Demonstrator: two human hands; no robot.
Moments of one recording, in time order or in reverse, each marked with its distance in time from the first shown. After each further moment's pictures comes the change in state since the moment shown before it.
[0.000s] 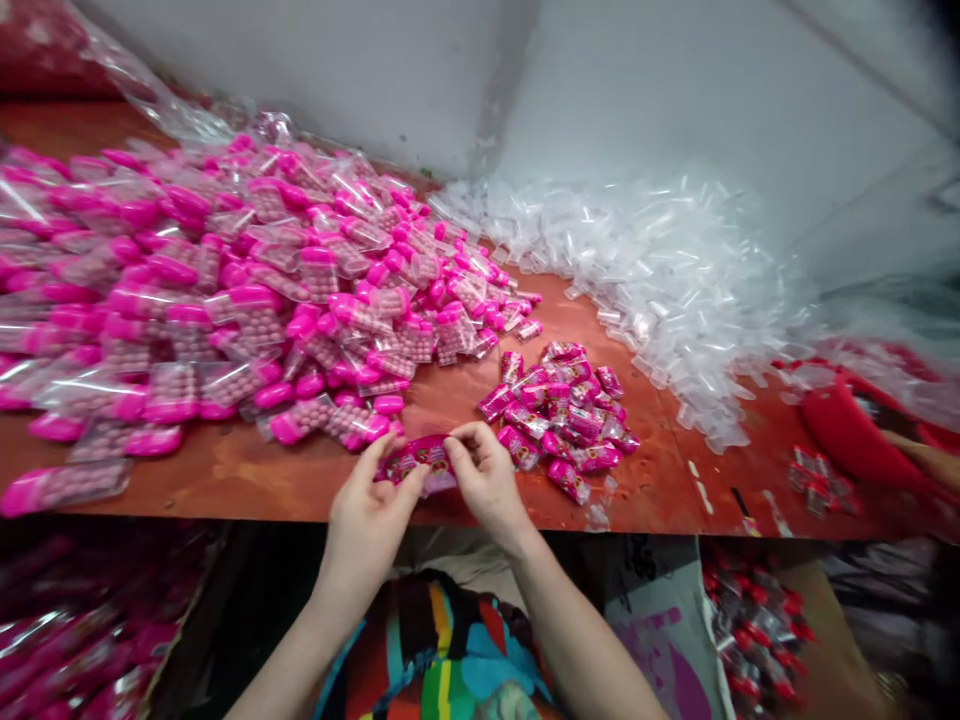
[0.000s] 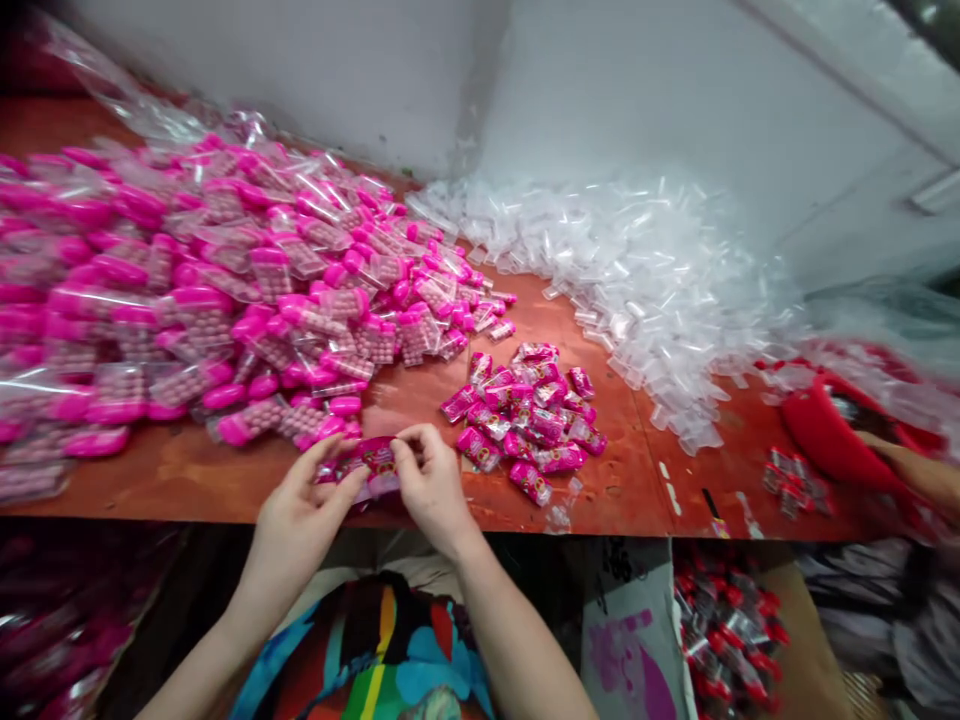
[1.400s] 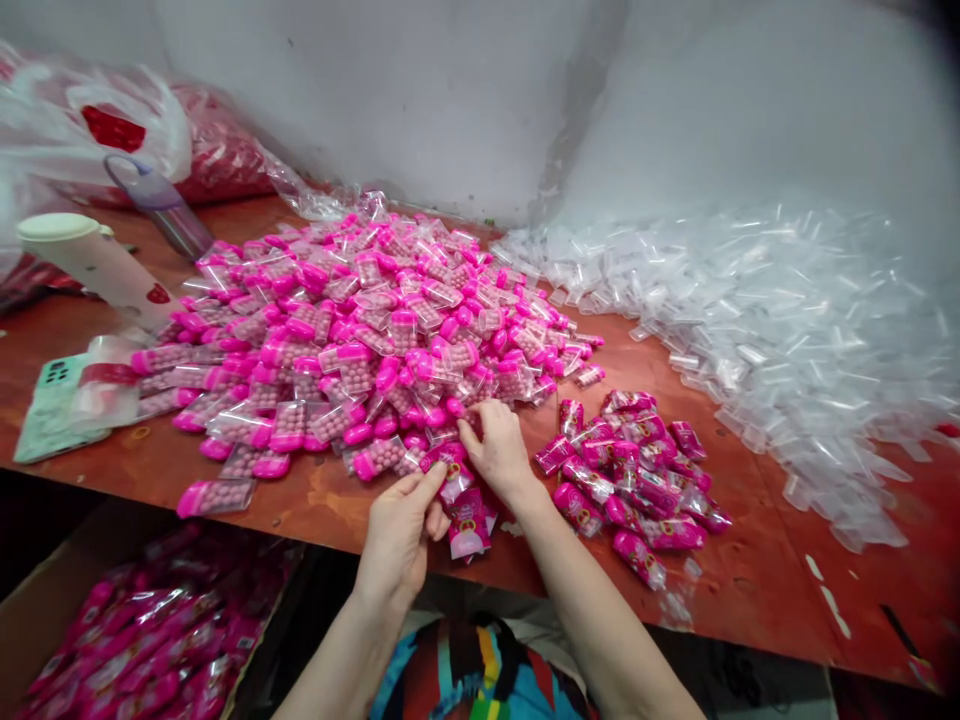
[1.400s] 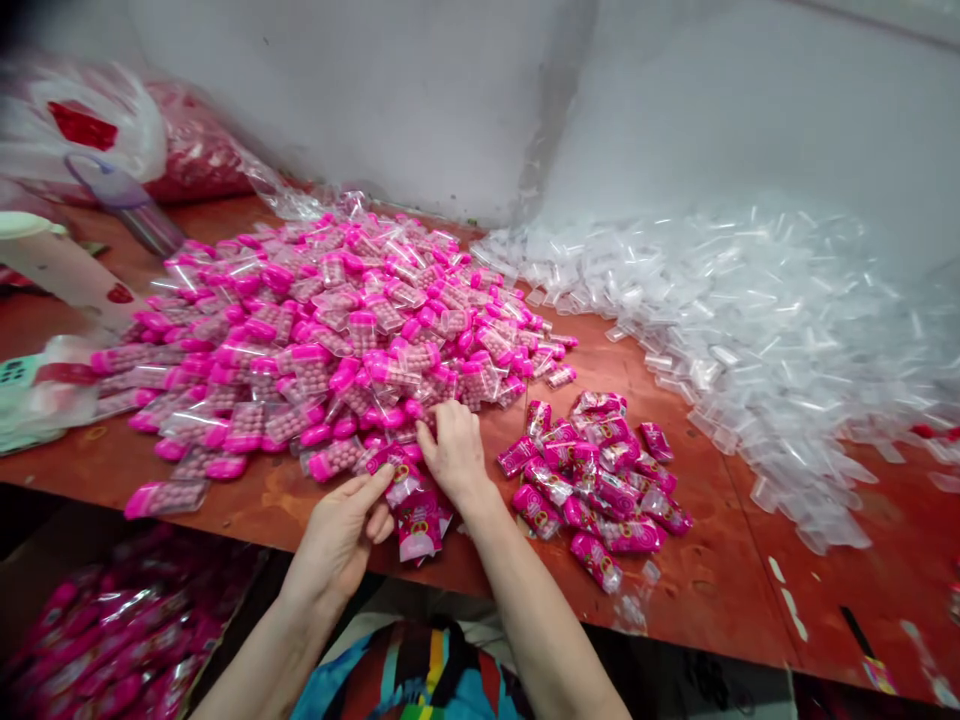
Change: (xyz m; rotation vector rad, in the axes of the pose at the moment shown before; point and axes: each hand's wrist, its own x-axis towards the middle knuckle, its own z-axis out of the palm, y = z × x) left_hand 0.044 0.017 -0.013 -0.757 0.134 -0.396; right_hand 0.107 0.005 0.048 -0.354 -0.019 -0.266
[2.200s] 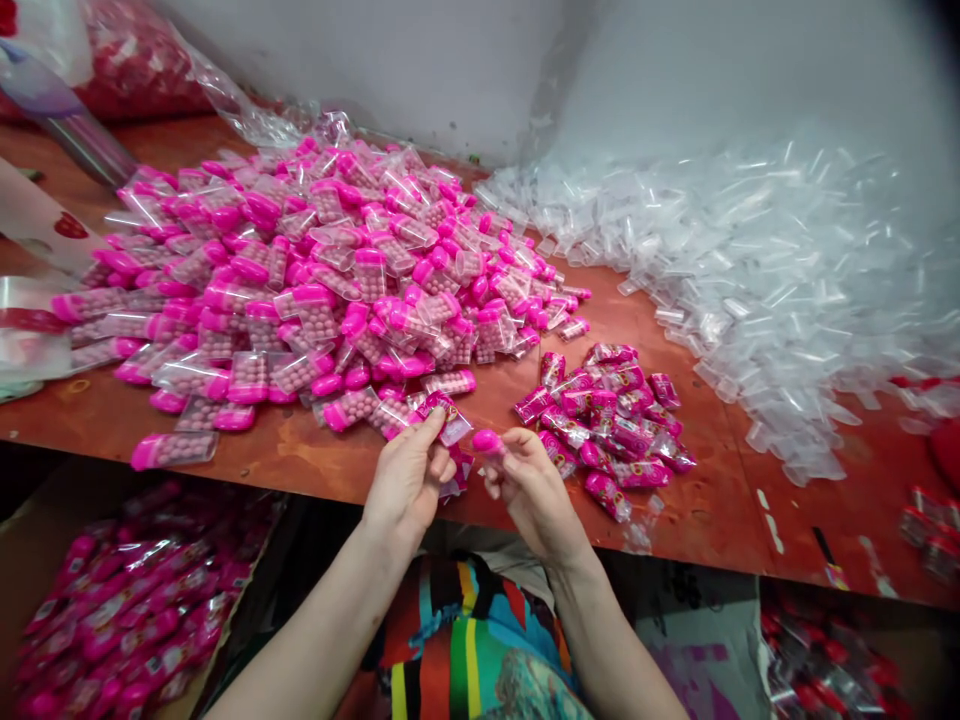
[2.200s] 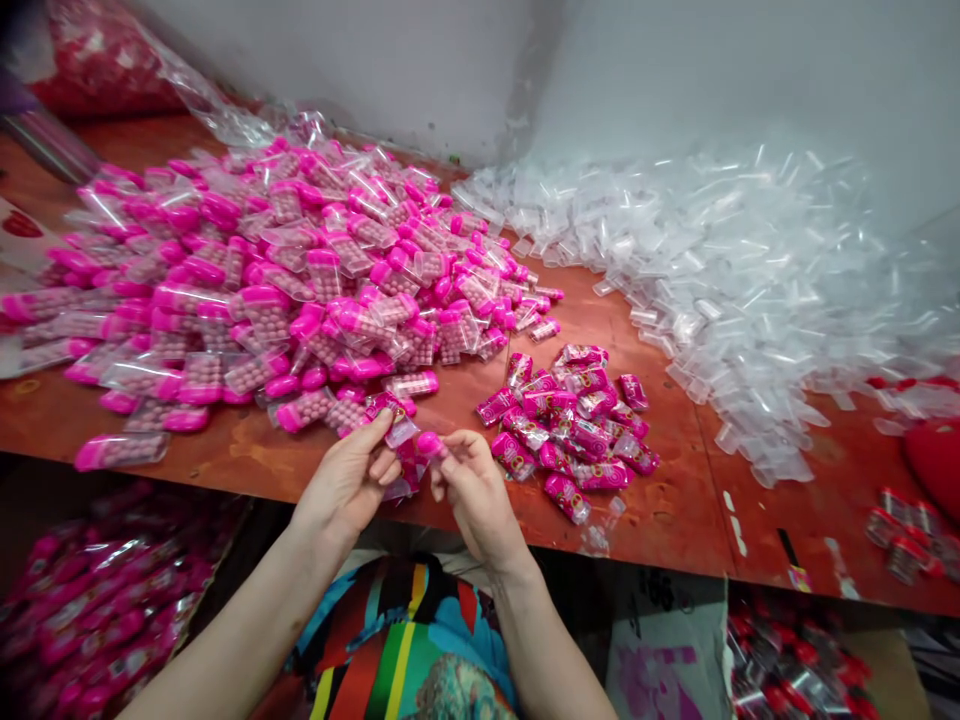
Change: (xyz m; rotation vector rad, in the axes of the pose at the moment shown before) left_hand -0.004 -0.018 0.026 -0.159 -0.094 -0.120; right_hand -0.112 -0.026 -0.069 0.819 -0.101 0.475
